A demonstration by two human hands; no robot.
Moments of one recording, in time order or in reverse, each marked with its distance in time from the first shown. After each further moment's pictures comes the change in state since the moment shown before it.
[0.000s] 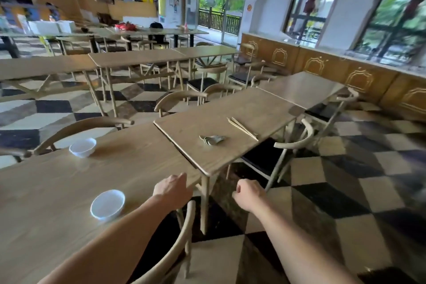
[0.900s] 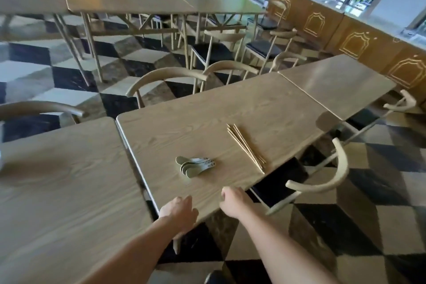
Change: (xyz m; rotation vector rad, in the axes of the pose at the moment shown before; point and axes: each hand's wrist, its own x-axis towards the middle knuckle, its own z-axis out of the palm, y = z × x) left_hand 0.371 0.075 0.094 -0.104 -0.310 -0.198; right_hand 0.416 0.031 -0.021 -0.154 -0.360 -0.060
